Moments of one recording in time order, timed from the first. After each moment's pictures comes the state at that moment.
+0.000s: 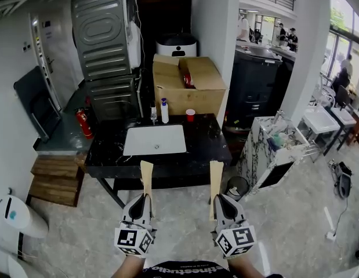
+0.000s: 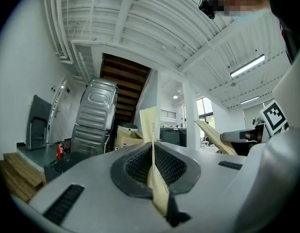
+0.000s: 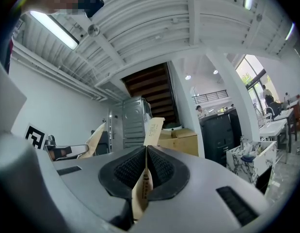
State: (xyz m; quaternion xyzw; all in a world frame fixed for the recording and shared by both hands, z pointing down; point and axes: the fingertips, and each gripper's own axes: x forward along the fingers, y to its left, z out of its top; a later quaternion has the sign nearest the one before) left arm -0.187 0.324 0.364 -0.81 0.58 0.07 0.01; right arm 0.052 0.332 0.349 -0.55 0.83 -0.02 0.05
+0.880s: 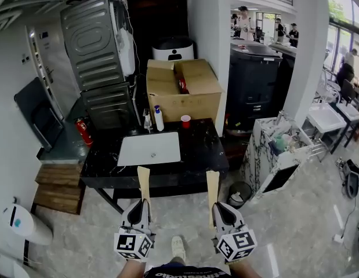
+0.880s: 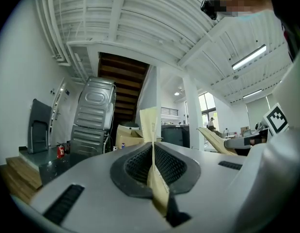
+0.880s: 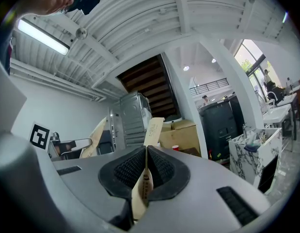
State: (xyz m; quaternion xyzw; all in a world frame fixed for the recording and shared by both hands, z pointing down) left arm -0.126 0.274 0.364 -0.80 0.59 0.05 0.02; right arm 0.118 0.283 0.381 -0.53 0.85 -0.08 0.04
